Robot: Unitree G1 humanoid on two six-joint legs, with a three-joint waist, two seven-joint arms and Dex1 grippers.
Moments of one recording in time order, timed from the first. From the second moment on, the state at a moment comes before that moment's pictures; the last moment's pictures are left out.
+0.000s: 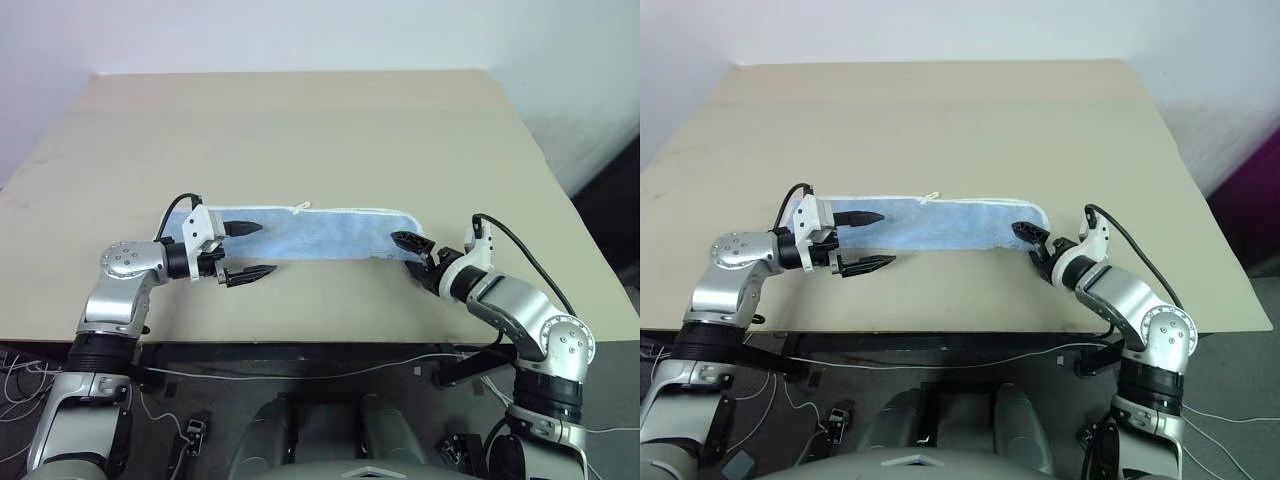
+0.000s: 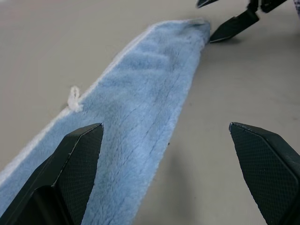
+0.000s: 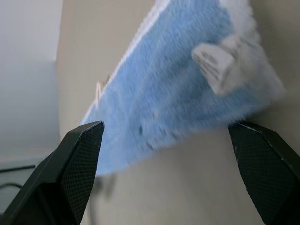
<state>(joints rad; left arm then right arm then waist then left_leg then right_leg) -0.44 0.60 0.01 0.22 -0.30 0.05 -1.21 -0.32 -0.25 -0.38 -0.06 1.74 0.96 -0.65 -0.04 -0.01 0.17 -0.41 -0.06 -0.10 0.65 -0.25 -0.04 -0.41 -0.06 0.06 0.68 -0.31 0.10</state>
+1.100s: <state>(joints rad) -0.36 0.58 -0.02 0.10 -0.31 0.08 -1.17 -0.35 -0.59 -0.43 0.05 1.41 0.85 -0.39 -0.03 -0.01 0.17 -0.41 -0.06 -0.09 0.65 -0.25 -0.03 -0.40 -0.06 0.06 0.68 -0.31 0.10</state>
